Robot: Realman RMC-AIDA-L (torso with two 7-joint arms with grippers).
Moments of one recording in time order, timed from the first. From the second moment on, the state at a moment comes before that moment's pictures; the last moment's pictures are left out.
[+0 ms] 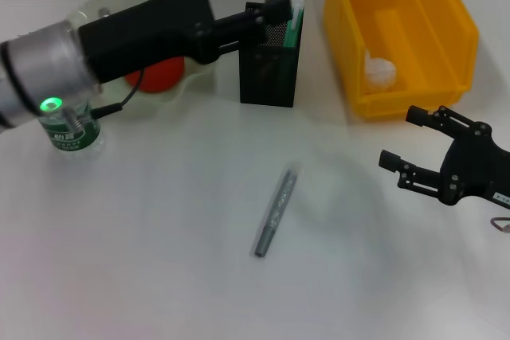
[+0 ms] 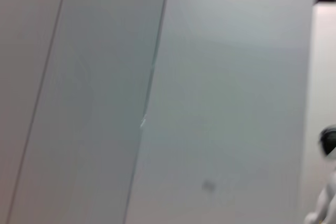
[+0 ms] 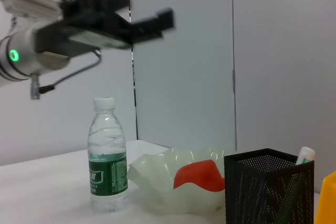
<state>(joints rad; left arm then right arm) -0.47 -2.08 1.21 0.75 1.22 1.46 -1.36 0.34 2.07 -0.62 -0.41 -1.75 -1.57 0.80</state>
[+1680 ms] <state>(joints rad) -0.74 -2.08 1.53 1.37 2.32 1.54 -2.87 0.33 2.07 -0.63 -0.42 -1.76 -1.57 0.79</state>
